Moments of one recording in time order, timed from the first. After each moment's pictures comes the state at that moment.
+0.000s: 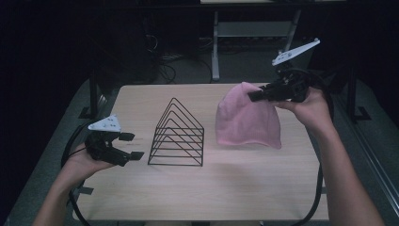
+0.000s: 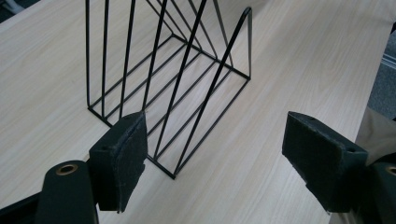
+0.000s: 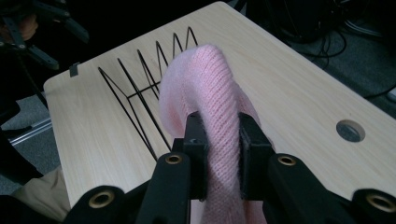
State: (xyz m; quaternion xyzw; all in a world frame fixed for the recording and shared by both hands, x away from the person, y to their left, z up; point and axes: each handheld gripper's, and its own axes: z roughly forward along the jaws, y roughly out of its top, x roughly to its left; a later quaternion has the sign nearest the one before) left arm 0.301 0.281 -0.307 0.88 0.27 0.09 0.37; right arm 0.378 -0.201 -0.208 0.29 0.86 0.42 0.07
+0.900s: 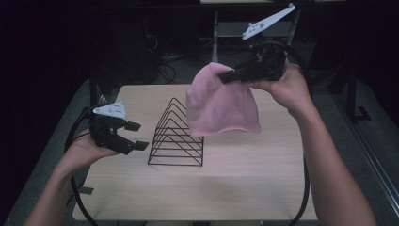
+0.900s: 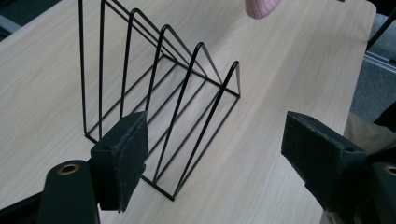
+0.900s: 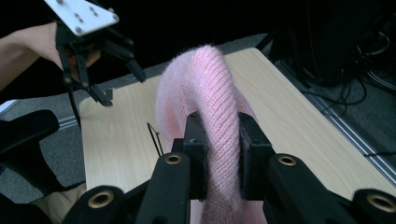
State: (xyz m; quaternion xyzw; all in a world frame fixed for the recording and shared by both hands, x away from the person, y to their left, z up) left arm 0.320 0.265 -0.280 0.90 0.24 0.07 0.37; right arm 0.375 -0.130 -0.142 0.20 0.87 0.45 0.07
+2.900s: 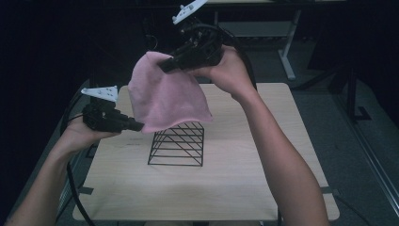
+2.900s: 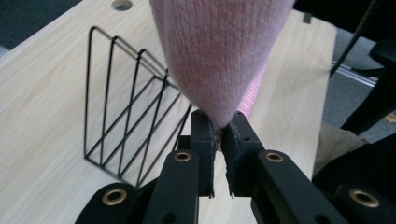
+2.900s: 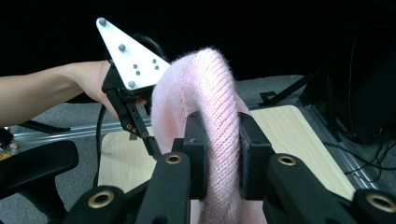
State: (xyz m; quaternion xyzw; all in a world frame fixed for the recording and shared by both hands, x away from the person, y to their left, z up) left arm 0.345 0.279 -0.254 0.89 0.22 0.04 0.40; right arm 0.386 -0.016 -0.114 0.11 0.87 0.48 0.06
